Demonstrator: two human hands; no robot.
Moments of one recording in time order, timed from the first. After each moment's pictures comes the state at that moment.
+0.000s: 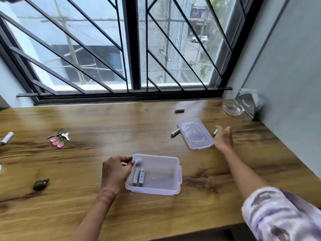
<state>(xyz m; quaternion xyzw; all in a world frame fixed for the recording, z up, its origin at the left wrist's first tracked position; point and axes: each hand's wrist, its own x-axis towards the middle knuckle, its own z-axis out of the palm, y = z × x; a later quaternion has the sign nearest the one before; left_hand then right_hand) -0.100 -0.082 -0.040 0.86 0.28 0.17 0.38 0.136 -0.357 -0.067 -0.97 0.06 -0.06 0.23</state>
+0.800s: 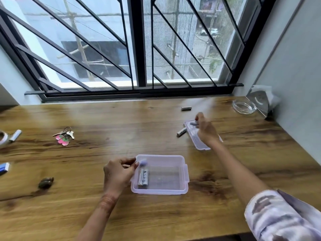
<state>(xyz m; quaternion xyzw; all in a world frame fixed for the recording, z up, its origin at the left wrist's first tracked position) -0.101 -0.081 -0.046 0.81 0.32 0.17 0.46 0.141 -0.286 -0.058 -0.94 -0.23 -0.11 0.25</state>
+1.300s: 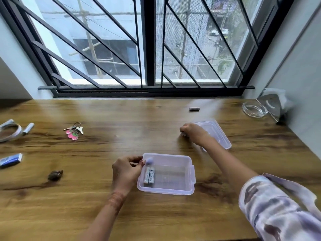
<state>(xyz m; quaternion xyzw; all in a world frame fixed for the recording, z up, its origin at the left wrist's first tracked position) -0.101 -0.087 -0.046 0.80 0.33 0.19 0.45 0.140 -0.236 -0.060 -0.90 -0.43 0.05 0.05</state>
